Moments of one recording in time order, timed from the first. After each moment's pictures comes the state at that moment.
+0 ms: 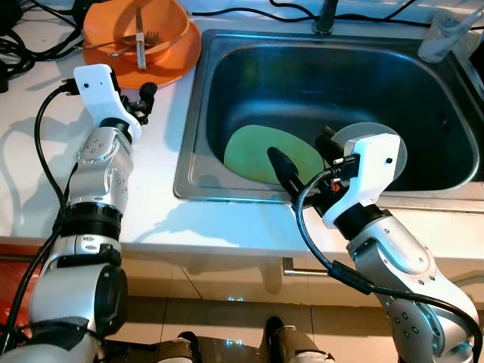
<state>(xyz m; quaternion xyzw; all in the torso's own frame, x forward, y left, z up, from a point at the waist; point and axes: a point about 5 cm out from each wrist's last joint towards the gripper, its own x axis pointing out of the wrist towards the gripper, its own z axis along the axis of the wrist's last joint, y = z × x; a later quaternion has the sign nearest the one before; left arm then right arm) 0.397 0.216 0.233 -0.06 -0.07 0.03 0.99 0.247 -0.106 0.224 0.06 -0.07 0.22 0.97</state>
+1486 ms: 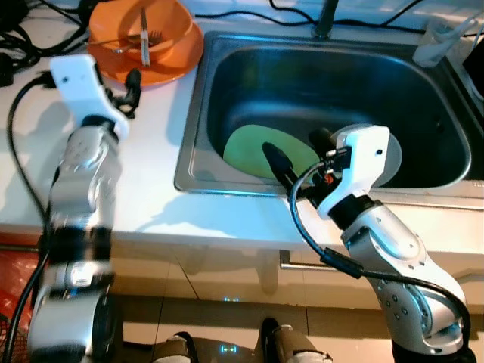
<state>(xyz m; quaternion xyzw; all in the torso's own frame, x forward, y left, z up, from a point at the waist) 0.376 0.215 0.256 -0.03 -0.12 0.04 0.99 0.260 -0.104 0.222 0.06 -0.07 0.23 0.97</state>
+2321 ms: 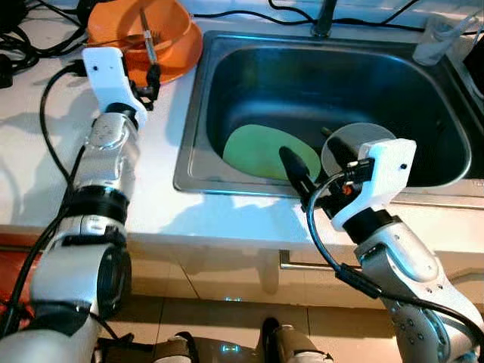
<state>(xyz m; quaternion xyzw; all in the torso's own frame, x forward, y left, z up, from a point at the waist) 0.409 0.205 0.248 -0.02 -0.11 0.02 0.99 0.242 -0.117 0.218 0.07 -0.07 0.19 0.98</state>
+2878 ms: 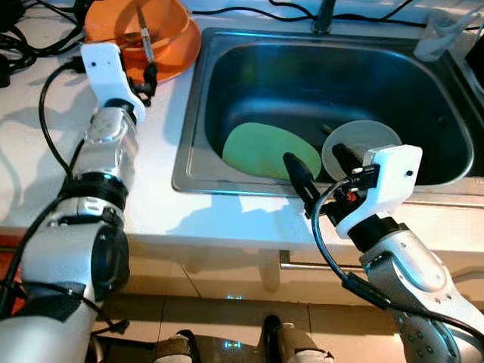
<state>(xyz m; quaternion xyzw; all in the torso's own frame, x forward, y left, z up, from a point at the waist) 0.415 0.211 0.252 -0.03 -0.10 0.04 0.99 0.233 -0.120 0.220 0.07 -0.06 0.18 0.98</state>
